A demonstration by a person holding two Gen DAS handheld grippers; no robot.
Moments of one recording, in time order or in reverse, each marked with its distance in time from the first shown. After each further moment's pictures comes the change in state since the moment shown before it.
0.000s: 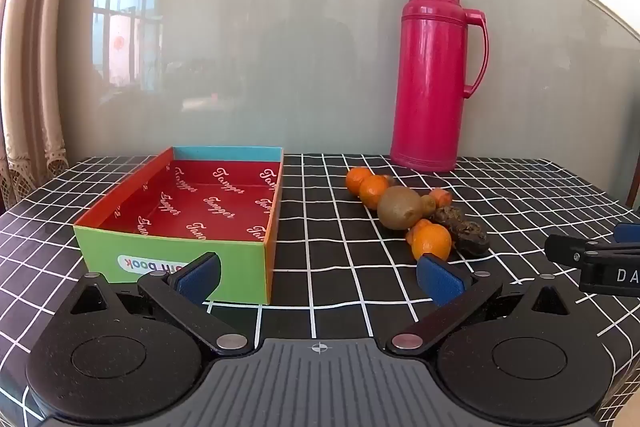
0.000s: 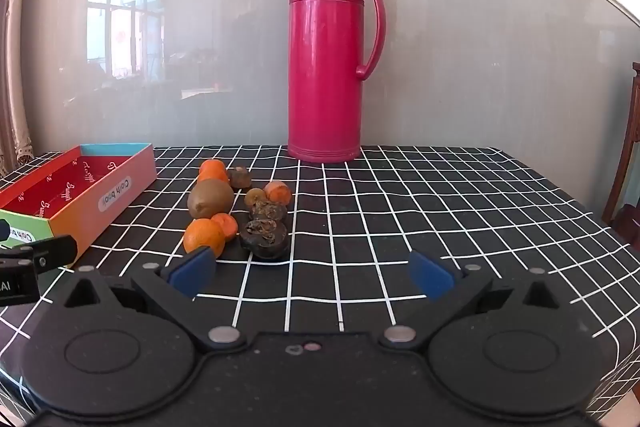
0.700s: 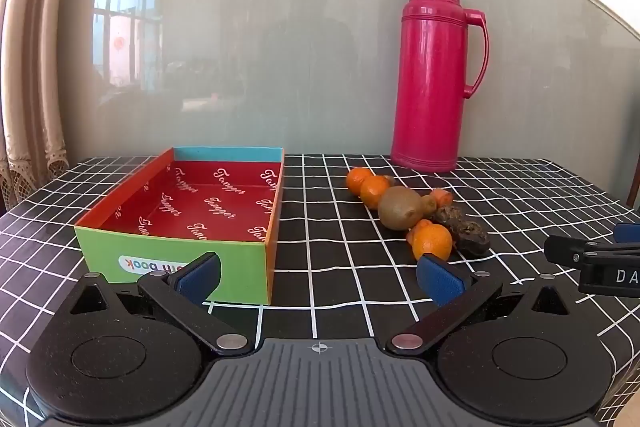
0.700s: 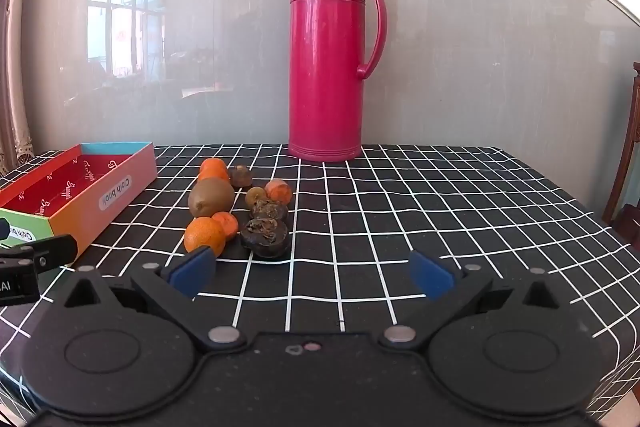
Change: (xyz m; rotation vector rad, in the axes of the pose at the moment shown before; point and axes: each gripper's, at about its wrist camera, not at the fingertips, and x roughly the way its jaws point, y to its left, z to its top) left arm 0.002 0.001 0.000 0.004 0.019 0.000; right arm 0.001 0.001 0.000 0.000 0.003 0.000
